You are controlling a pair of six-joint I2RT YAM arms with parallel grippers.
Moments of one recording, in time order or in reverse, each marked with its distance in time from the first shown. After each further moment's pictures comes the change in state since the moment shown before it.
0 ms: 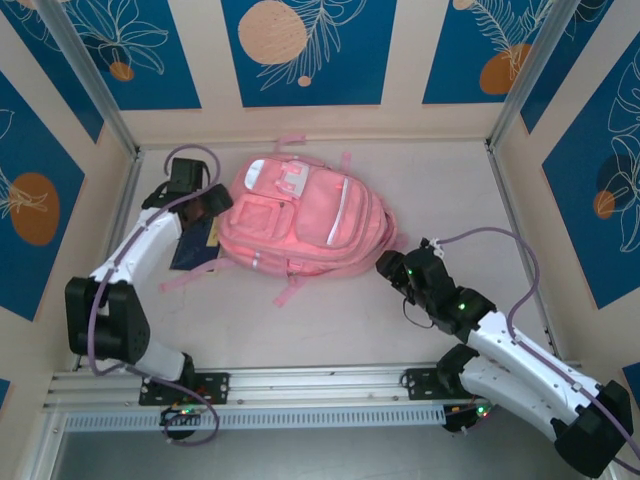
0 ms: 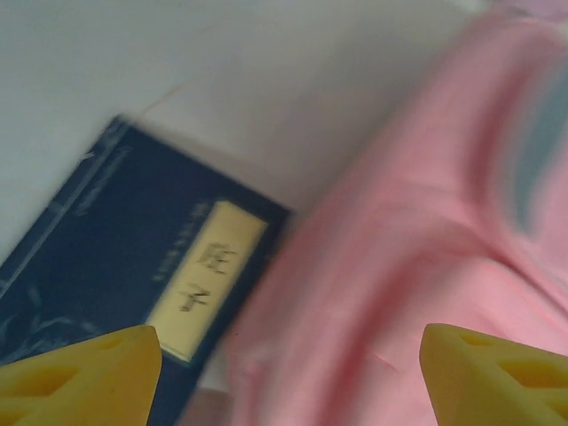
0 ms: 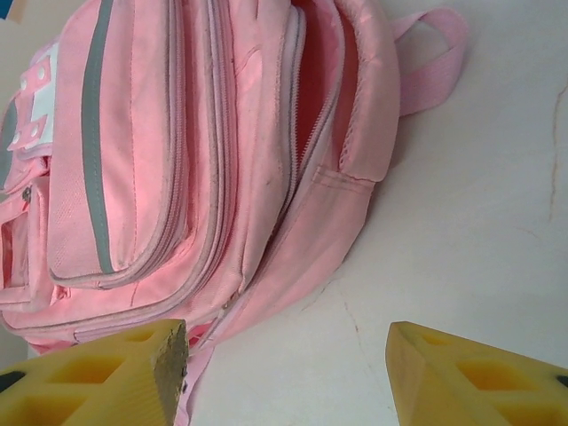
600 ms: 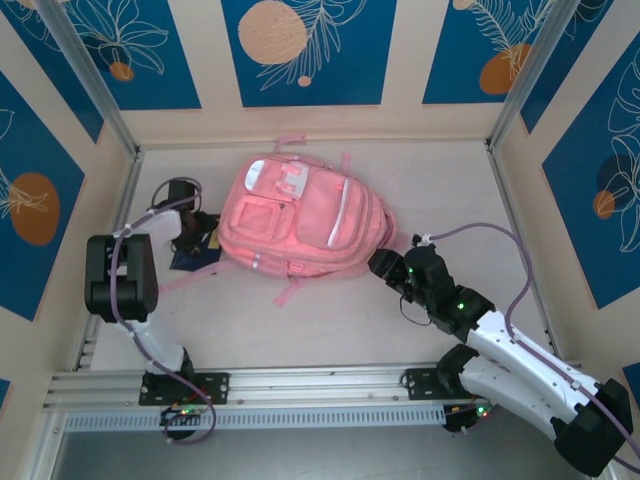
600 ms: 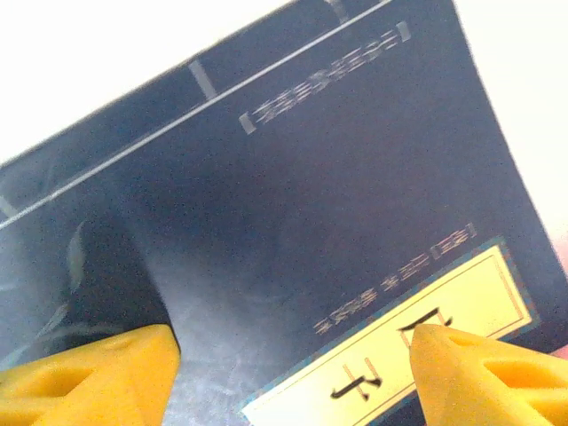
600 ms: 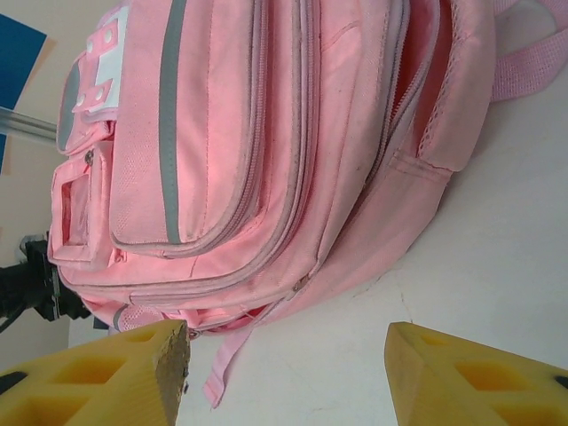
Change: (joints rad) left arm 0.115 0.224 -0.128 0.105 0.091 -0.344; right arm 0.002 0.003 -0.003 0.085 -0.100 -0.061
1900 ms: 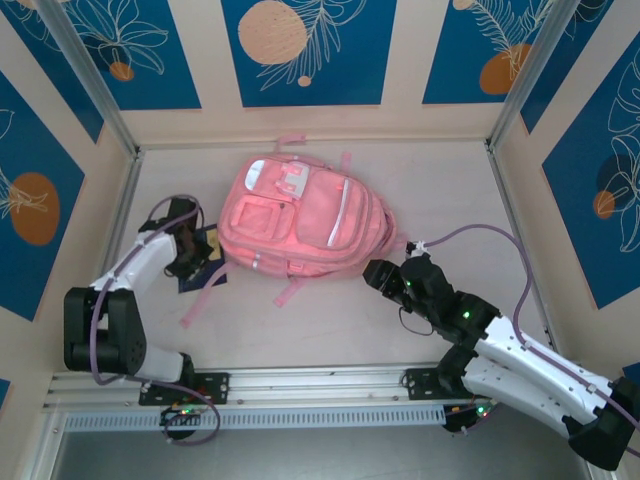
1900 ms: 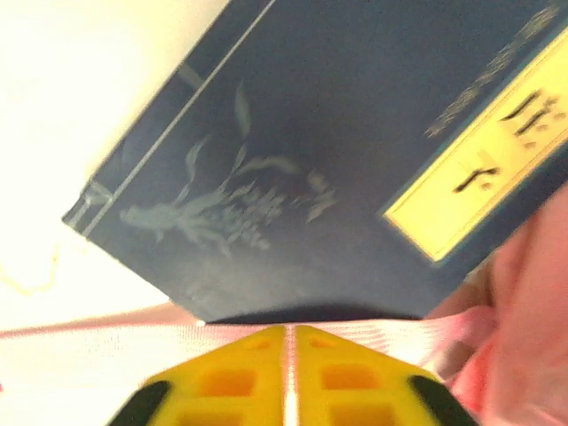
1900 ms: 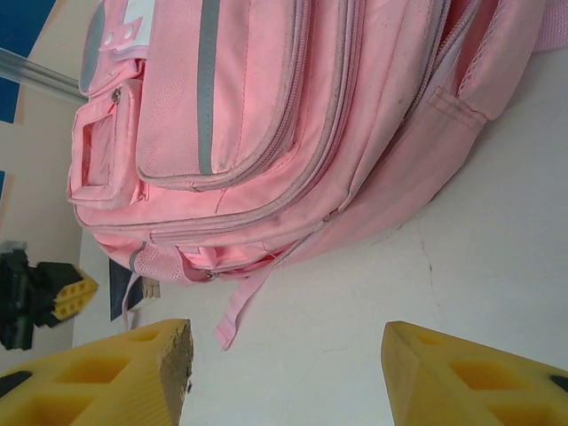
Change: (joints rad) left arm -0.063 -0.311 -0.087 -0.382 -0.076 -0.034; right arm 0.150 -0.060 0.032 -0.109 0.062 0.027
